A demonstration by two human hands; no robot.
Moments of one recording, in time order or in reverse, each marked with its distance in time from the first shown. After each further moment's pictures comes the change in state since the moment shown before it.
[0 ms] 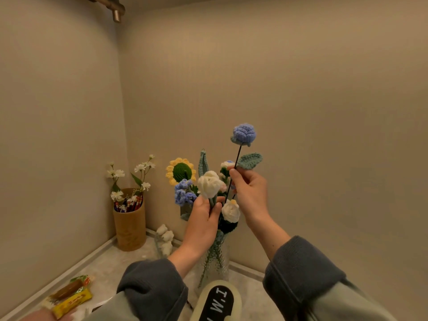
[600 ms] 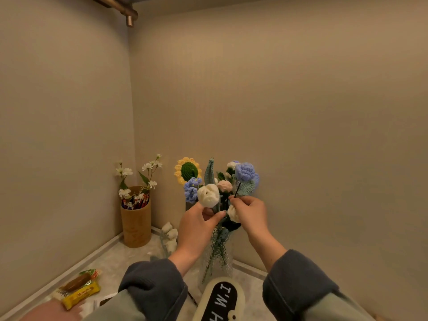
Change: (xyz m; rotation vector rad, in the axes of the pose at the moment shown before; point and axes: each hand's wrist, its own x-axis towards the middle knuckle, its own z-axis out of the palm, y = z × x) left_hand -0.020 -0.001 -0.023 0.145 0.142 -0.058; right_hand -0.020 0.045 -0.006 -0.291 -0.024 0.232
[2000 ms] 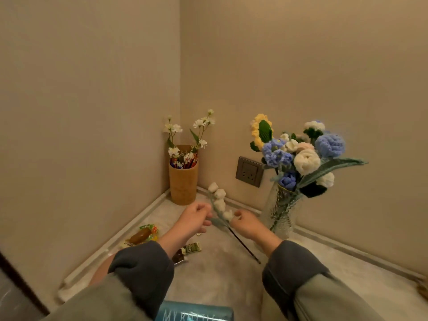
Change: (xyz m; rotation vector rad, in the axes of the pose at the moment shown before) left_hand -0.003 -0.160 -0.126 -0.292 -0.428 -0.680; right_hand -0.060 0.081 0.162 -0.733 -0.579 0.202
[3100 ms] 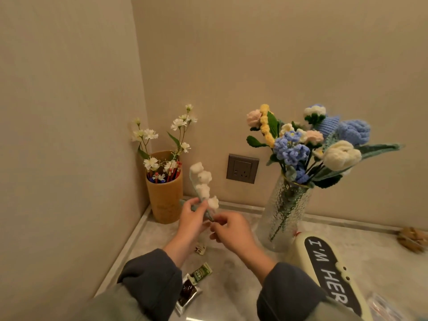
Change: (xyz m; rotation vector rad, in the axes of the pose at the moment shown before) left_hand 0.092 -0.009 -0.021 -0.357 -0.115 -0.043; right_hand 0.028 -0.053 0.062 0.313 0.352 -0.003
